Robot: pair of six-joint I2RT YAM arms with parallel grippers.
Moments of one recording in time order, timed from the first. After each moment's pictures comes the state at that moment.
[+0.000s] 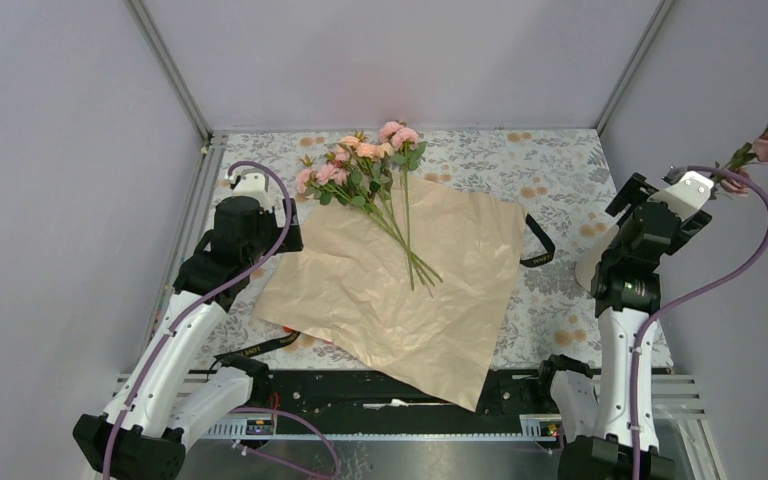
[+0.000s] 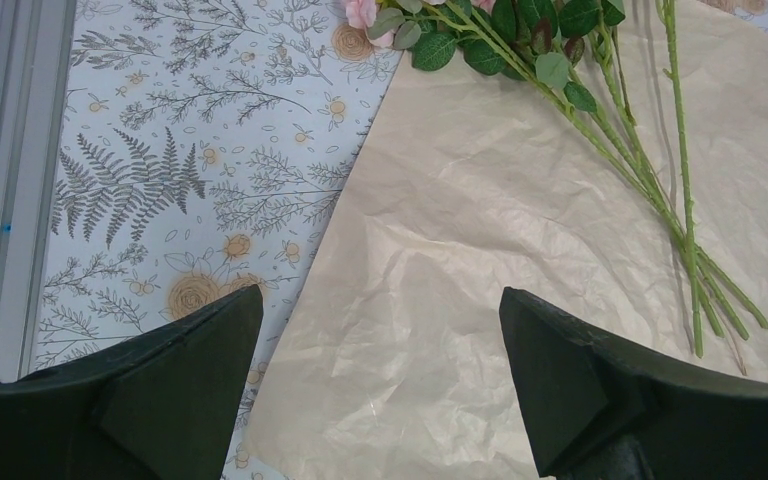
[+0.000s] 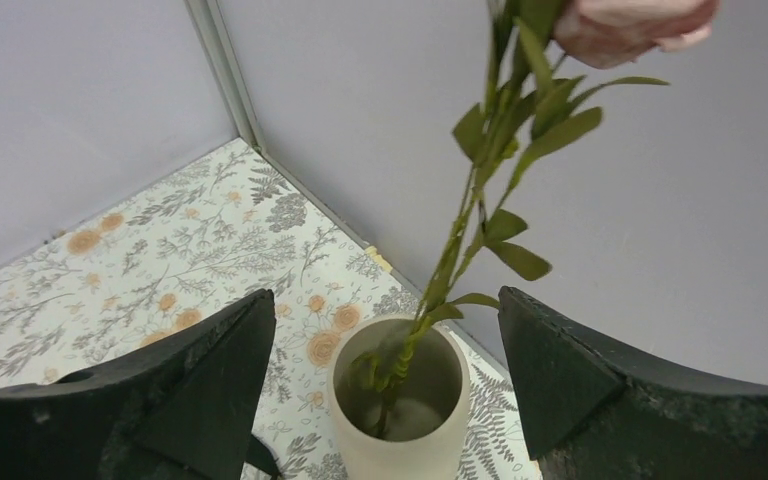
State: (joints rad) left arm -0.31 0.88 0.93 -0.60 -0.23 -0.24; right arm -0.29 0.81 0.80 -0.07 0.45 0.05
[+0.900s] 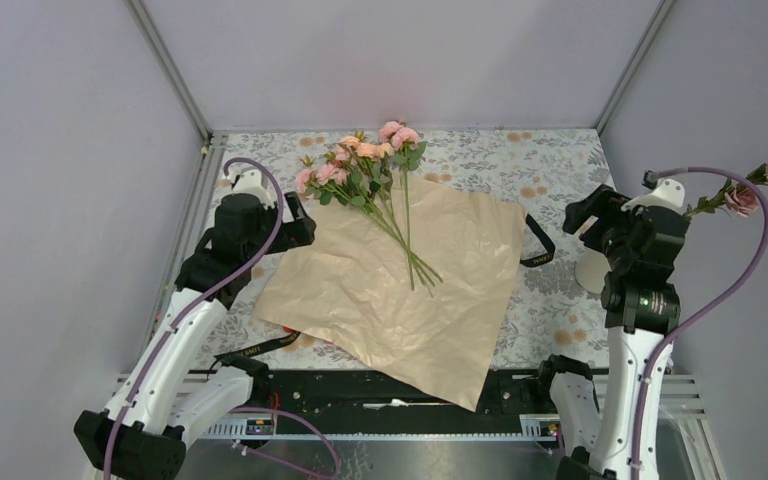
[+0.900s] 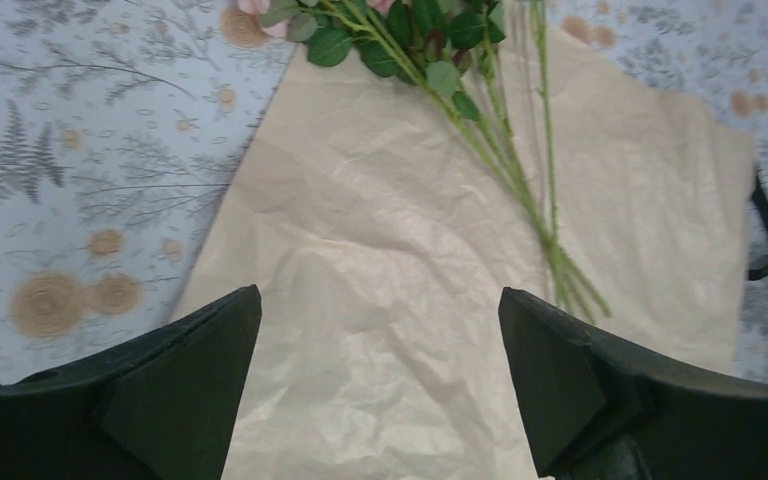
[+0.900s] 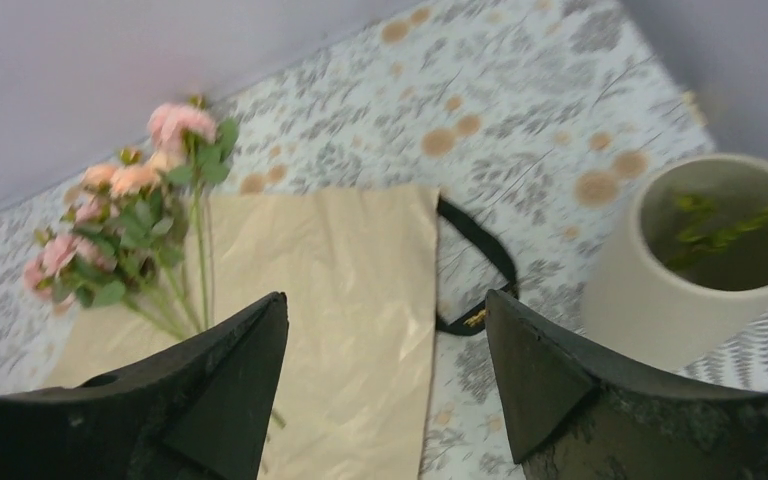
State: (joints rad) left arm -0.31 0.89 0.92 -0.57 -0.10 -0.39; right arm -0.28 0.70 0.99 -0.58 -0.14 0.31
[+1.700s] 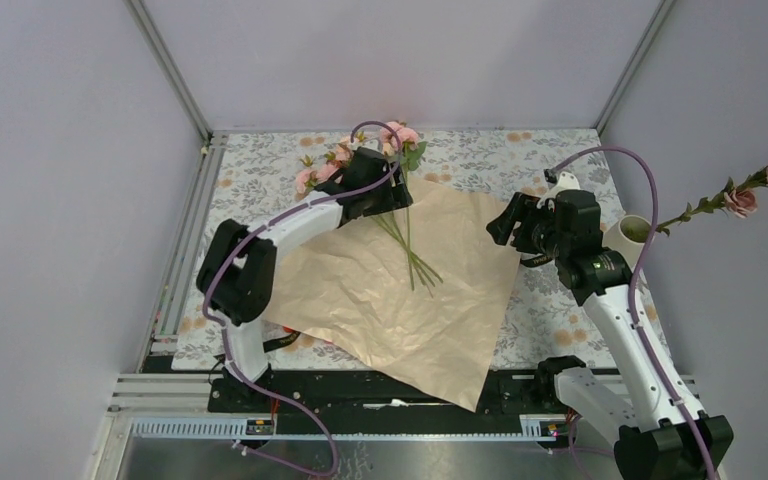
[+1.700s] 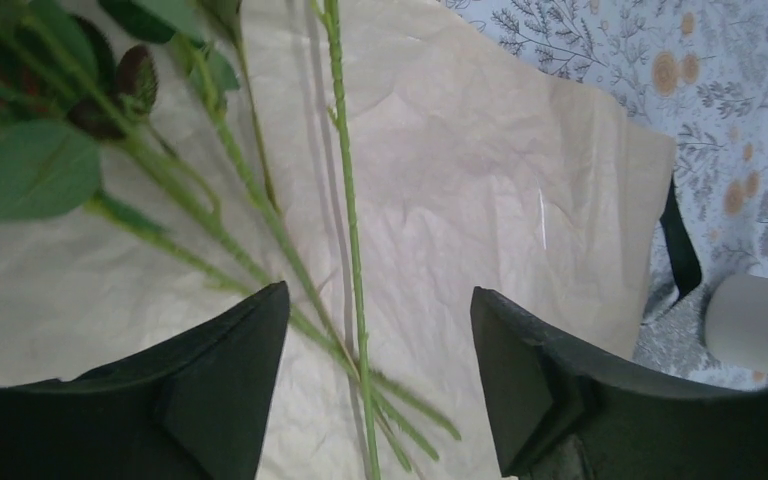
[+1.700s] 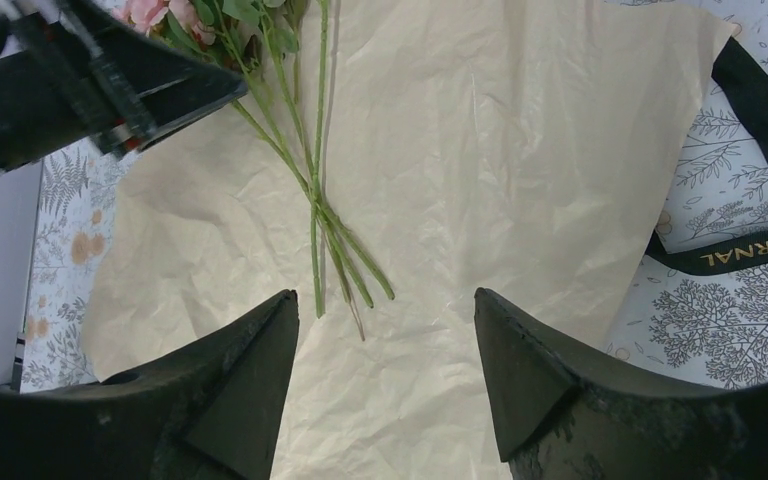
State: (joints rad) left arm -0.57 1.81 1.35 -0.21 -0.01 -0.70; right arm 0.20 0.93 0.90 -0.51 -0.17 0.44
